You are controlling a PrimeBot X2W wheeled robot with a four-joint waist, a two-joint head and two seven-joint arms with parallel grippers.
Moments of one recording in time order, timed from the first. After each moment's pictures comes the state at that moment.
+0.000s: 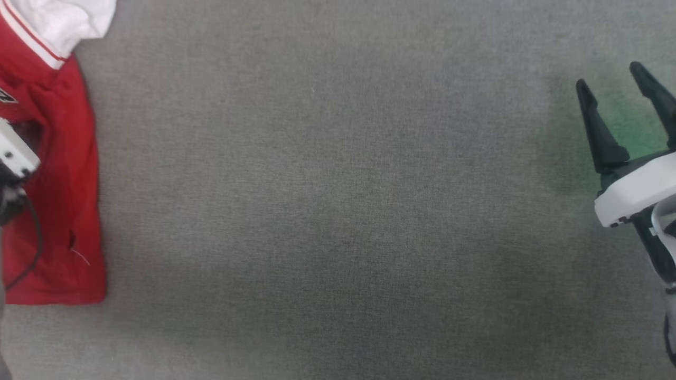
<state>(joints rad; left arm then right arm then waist) -0.95 0.49 0.04 1.08 -0.61 0.00 0.38 -0.43 -0.39 0.05 0.02 0.24 0.13 0.07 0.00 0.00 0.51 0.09</state>
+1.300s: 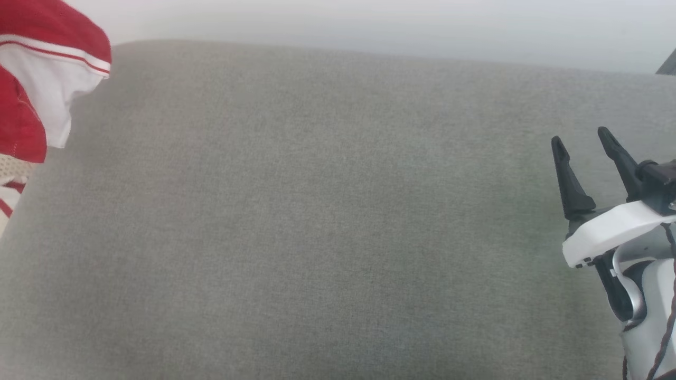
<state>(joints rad) -1.18 0.67 -0.15 0.77 -0.50 -0.12 0.17 -0.33 -0.26 0.00 0.17 0.23 0.13 -0.05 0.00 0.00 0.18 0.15</state>
